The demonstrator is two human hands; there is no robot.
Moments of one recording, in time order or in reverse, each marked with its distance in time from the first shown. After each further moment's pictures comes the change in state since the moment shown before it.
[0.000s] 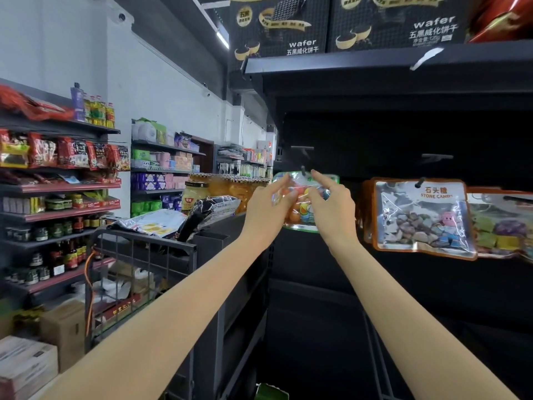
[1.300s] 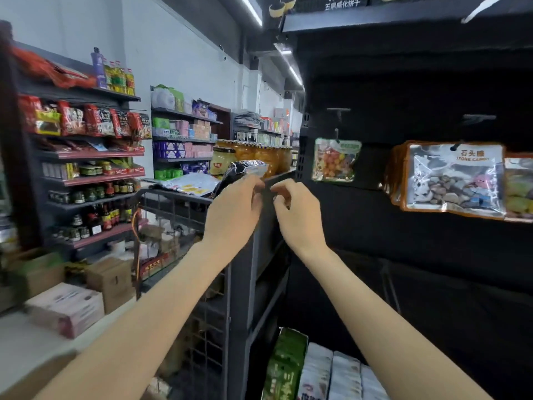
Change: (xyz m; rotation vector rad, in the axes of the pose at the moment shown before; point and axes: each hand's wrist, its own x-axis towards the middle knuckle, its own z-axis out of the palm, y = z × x) left_hand -0.077 -0.014 -0.085 0.670 0.104 0.113; right_hand -0.091 -0.039 0.055 -0.163 -0.235 -0.160
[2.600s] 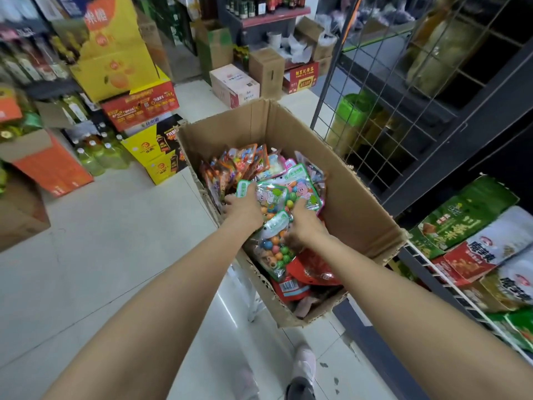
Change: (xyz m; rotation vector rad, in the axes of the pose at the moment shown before) left_hand -0.408 -0.224 -0.044 0.297 -0.842 -1.411; right_hand -0.372 -0.013 0.293 -0.233 -1.365 0.227
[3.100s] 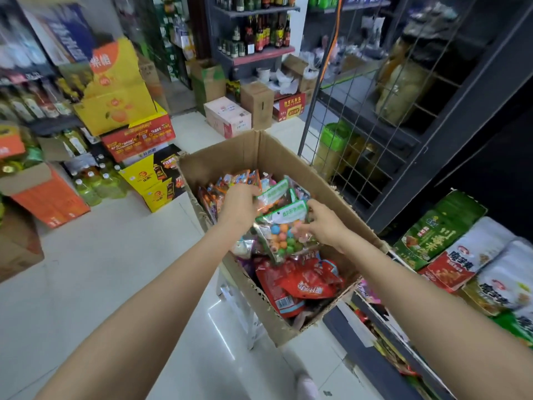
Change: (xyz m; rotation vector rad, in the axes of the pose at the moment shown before) left_hand -0.025 0.008 -0.044 -0.223 0.353 0.445; right_hand -0.026 0.020 -0.065 0.471 0.017 -0.138
